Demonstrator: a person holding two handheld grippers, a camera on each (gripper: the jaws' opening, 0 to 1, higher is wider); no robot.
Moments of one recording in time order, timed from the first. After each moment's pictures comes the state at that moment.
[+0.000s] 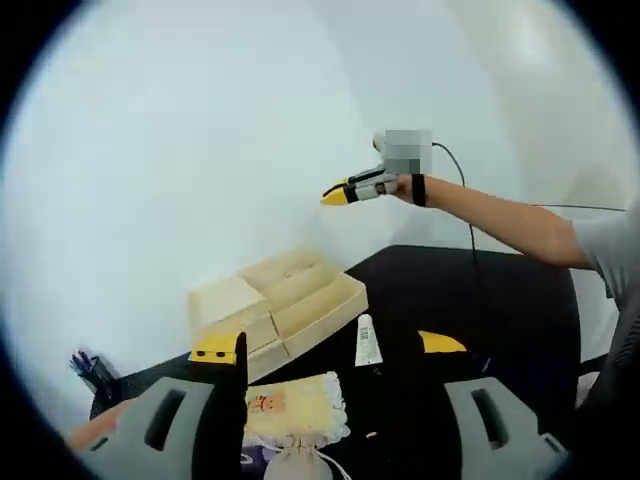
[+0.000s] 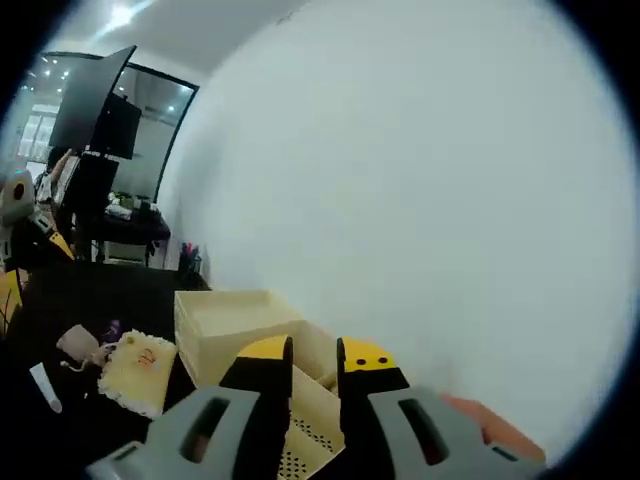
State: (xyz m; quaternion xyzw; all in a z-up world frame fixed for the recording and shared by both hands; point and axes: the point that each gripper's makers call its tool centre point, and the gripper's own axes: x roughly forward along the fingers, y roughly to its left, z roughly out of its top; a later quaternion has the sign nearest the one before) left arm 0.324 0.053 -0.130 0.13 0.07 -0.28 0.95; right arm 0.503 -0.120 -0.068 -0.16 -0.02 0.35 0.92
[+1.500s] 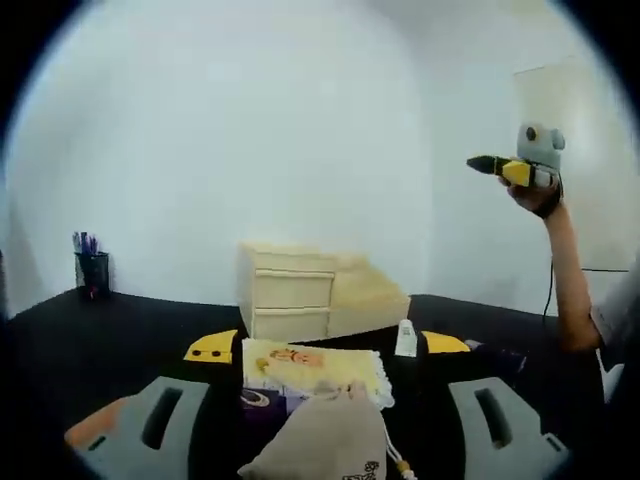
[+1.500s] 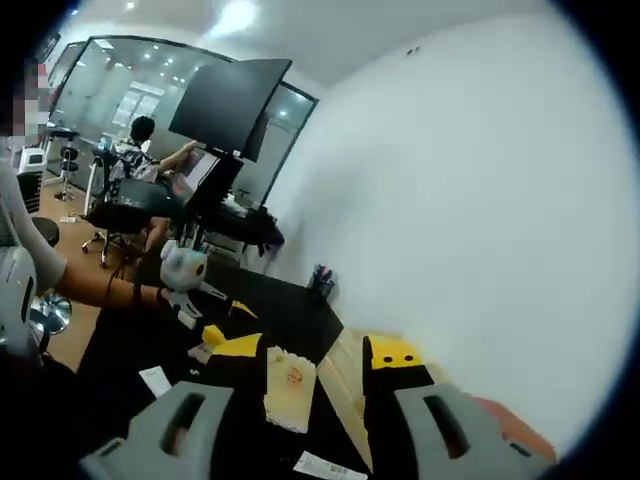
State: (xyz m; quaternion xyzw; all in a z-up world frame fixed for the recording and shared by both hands) left arm 0.346 0.153 -0.229 -0.06 -0.02 -0.22 0.97; right arm 0.323 -0.031 -0.053 -0.23 -0.07 0.53 0.81
